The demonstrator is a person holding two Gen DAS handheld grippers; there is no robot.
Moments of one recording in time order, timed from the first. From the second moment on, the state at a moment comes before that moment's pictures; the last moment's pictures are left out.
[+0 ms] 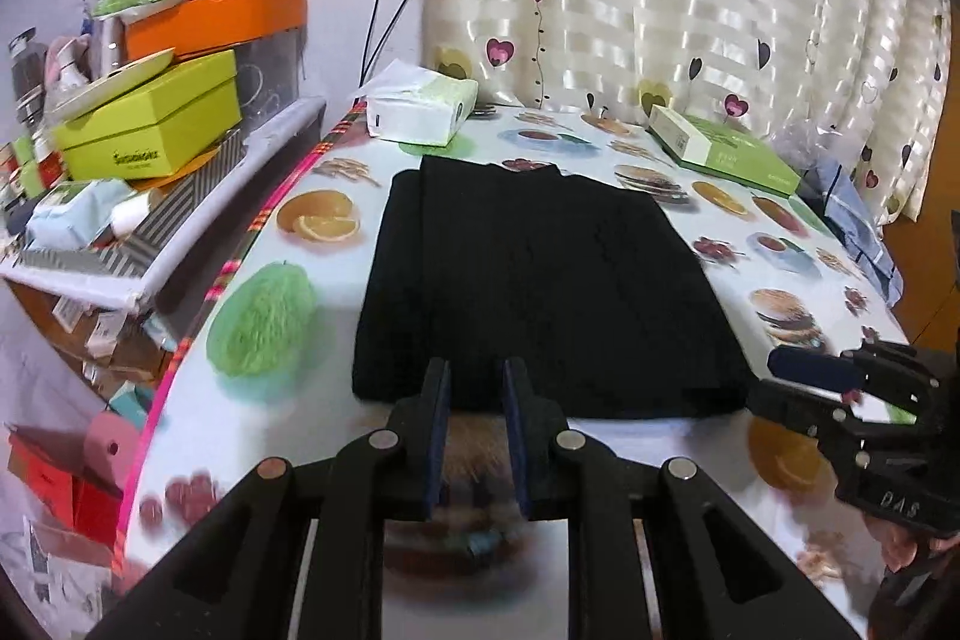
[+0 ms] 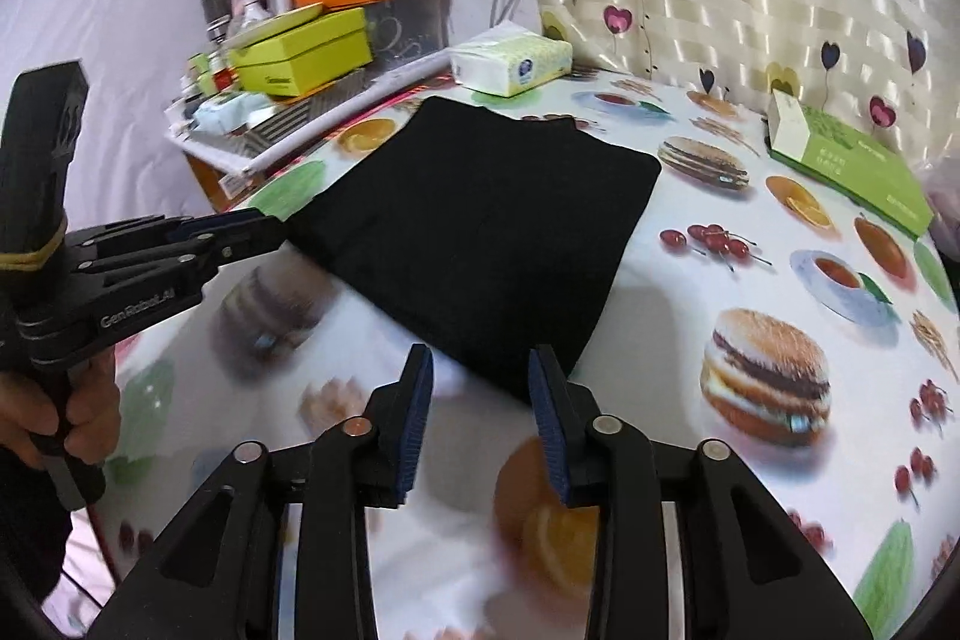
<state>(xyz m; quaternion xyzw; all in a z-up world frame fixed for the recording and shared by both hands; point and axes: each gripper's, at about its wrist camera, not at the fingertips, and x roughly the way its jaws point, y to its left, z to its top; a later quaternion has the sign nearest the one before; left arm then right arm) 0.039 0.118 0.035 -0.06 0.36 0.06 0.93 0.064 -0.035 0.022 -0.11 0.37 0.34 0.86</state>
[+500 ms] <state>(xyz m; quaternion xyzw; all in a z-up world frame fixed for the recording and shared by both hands) -0.013 0.085 0.033 -0.06 0.35 0.10 0.93 0.021 -0.044 0.009 -0.13 0.36 0.33 0.86</state>
